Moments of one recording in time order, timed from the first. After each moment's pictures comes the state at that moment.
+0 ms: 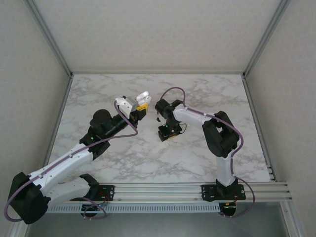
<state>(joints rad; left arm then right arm) -0.67 1.02 0.69 0.38 0.22 0.02 0.73 2.00 1.46 -1.01 -0.13 0.19</state>
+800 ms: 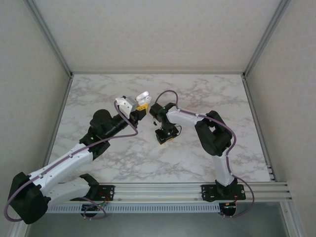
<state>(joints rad) -0.67 1.02 0.69 0.38 0.22 0.02 0.79 2.07 1.49 -1.02 -0.07 0.21</state>
